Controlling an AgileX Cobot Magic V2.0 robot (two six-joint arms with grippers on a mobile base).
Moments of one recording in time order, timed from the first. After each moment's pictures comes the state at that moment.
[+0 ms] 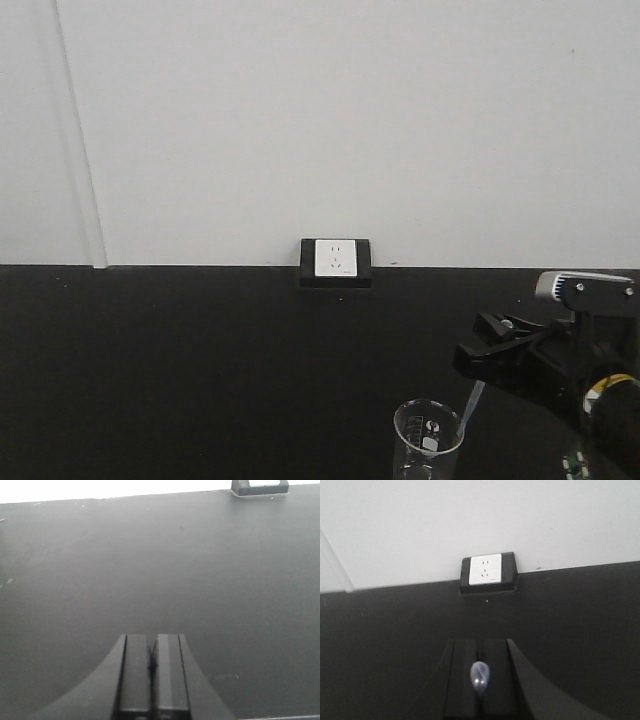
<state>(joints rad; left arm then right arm) -0.07 -0.01 0.03 -0.02 0.01 0.05 0.28 1.36 -0.73 0.06 -0.34 0.15</state>
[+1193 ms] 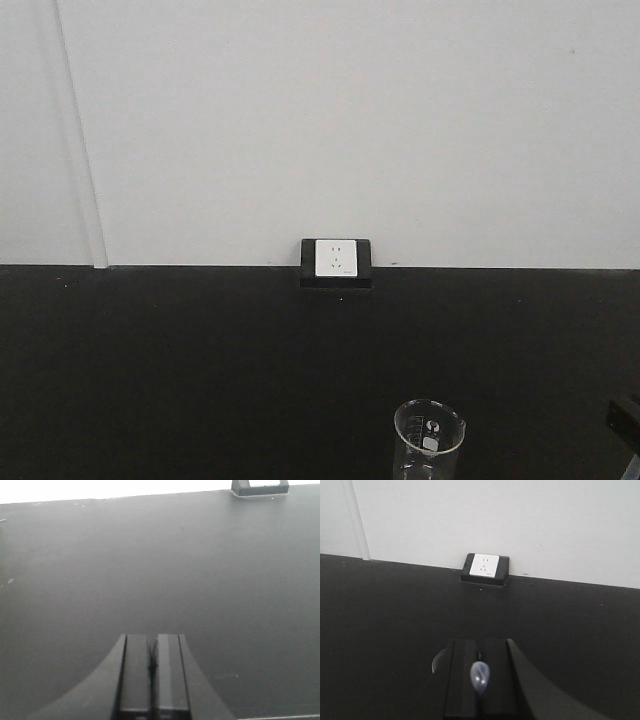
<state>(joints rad) -0.07 -0.01 0.03 -0.02 0.01 0.05 0.28 0.66 -0.50 0.05 0.11 -0.04</state>
